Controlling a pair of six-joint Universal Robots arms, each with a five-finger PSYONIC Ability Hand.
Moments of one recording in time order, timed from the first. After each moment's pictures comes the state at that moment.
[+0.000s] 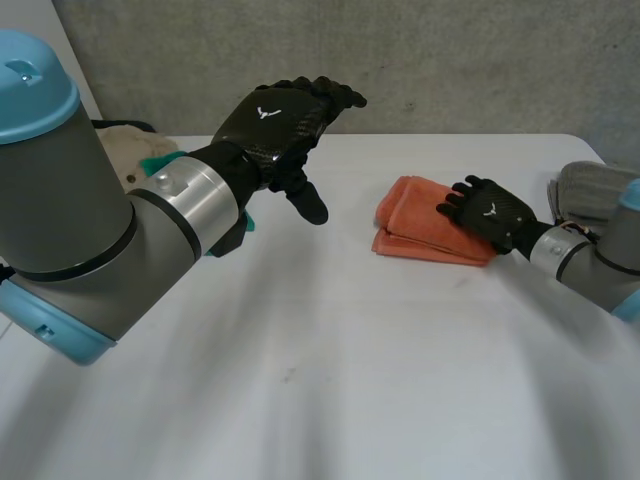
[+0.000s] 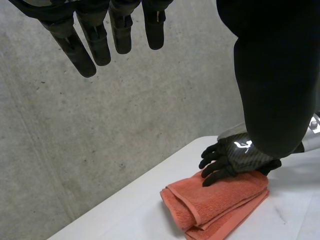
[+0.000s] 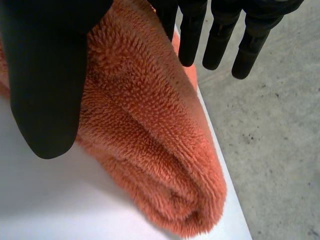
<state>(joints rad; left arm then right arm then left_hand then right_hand) 4.12 -1.88 -1.25 3.15 -1.33 3.18 1.60 -0.46 0.82 -0.15 0.72 2.18 0.21 0.21 0.21 0.20 0.05 0.41 0.39 0.40 0.40 0.21</state>
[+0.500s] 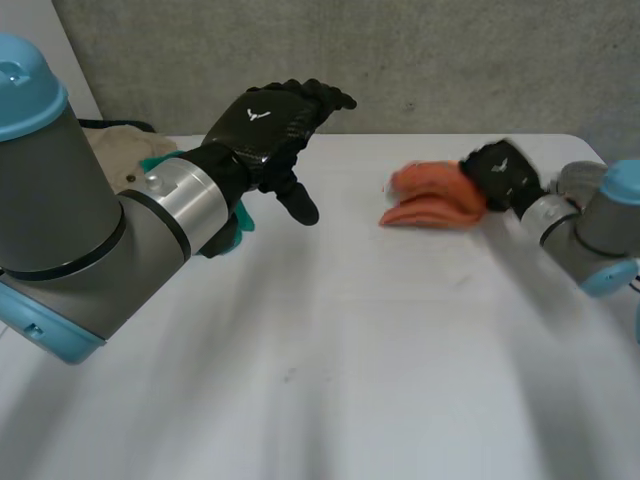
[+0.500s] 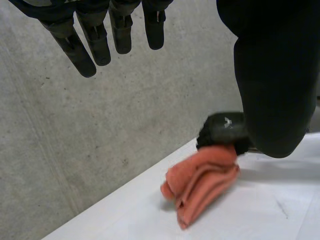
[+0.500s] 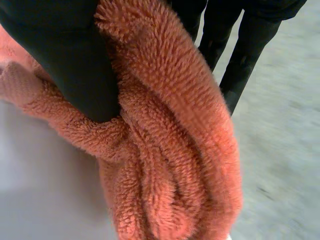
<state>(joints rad) 4.15 -1.86 -1.27 3.15 -1.31 3.18 1.67 -0.46 0.70 -0.29 1.00 2.57 0.21 0.21 0.21 0.20 0.05 0.91 1.10 1.13 1.18 0.87</state>
